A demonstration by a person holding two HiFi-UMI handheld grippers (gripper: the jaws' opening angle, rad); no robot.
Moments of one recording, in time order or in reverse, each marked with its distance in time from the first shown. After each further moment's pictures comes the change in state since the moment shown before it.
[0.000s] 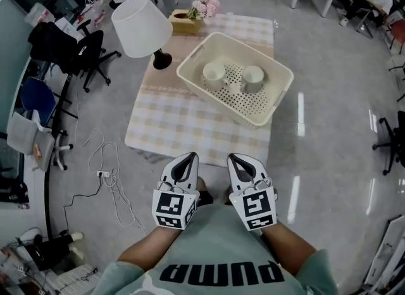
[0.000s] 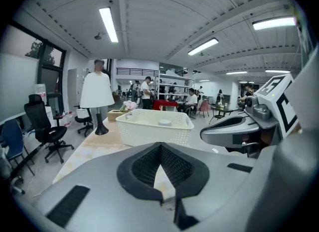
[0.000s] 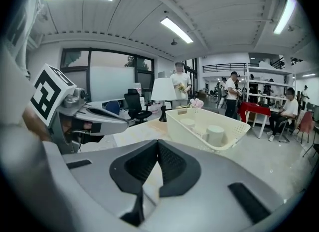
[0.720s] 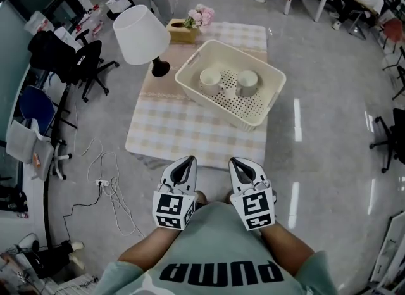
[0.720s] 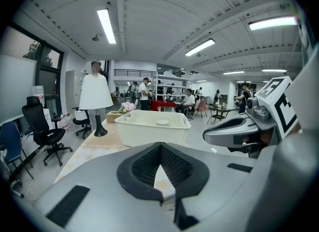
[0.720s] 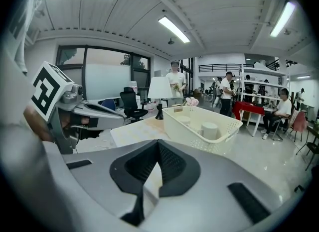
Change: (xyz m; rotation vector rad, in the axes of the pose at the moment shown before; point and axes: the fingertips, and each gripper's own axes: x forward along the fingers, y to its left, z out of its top) left arm -0.013 -0.003 -0.006 0.020 -0.004 -0.014; right arm -0.014 0.003 -0.014 0.013 0.017 -0.046
